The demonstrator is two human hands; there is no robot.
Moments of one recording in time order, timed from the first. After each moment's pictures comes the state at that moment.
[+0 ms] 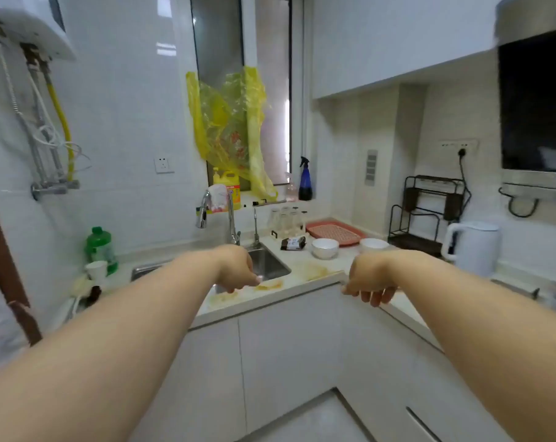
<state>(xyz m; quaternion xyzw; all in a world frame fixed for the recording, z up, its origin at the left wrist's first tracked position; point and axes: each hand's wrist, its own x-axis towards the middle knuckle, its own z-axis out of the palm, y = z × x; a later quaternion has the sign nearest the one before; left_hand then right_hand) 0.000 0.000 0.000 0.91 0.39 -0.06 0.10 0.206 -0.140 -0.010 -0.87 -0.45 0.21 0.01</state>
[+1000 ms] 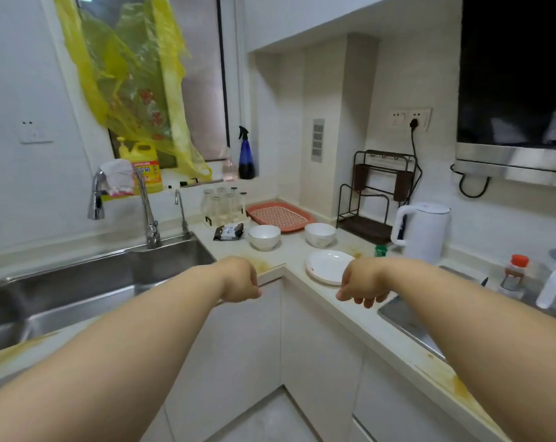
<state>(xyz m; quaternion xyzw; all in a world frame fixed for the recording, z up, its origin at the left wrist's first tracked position) 0.270 0.043 -0.086 0.94 0.31 -0.10 0.09 0.445 -0.120 -0.079 -0.89 -0.40 0.24 -0.02</state>
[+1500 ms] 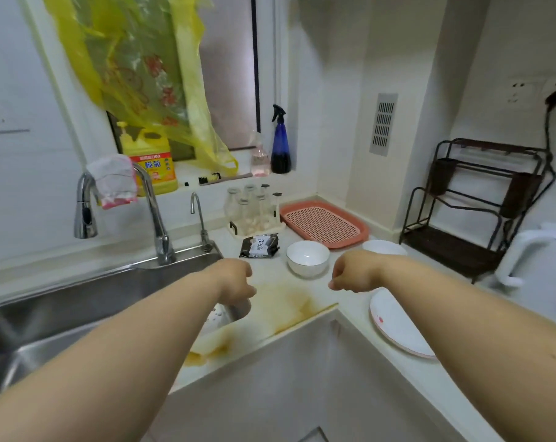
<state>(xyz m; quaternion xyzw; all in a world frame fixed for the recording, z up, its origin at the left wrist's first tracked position) 0.373 0.323 -0.121 0.92 0.37 -0.09 0.10 0.556 0.172 -0.099 -0.86 -0.47 0.20 -0.02</state>
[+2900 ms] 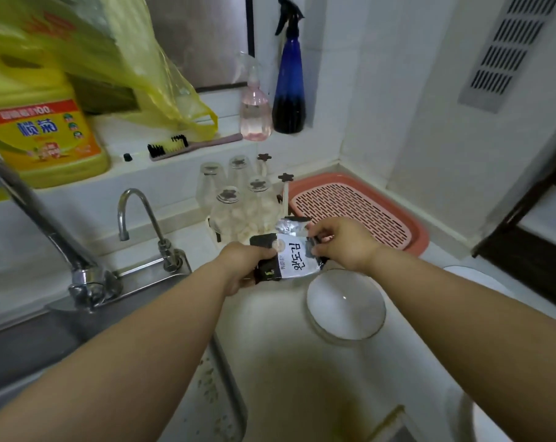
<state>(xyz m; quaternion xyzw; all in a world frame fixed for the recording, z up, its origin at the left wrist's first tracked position) 0.598 0.614 -0.230 0.57 0.50 0.09 0.64 0.750 0.497 -0.200 -0.82 -0.44 0.22 0.30</state>
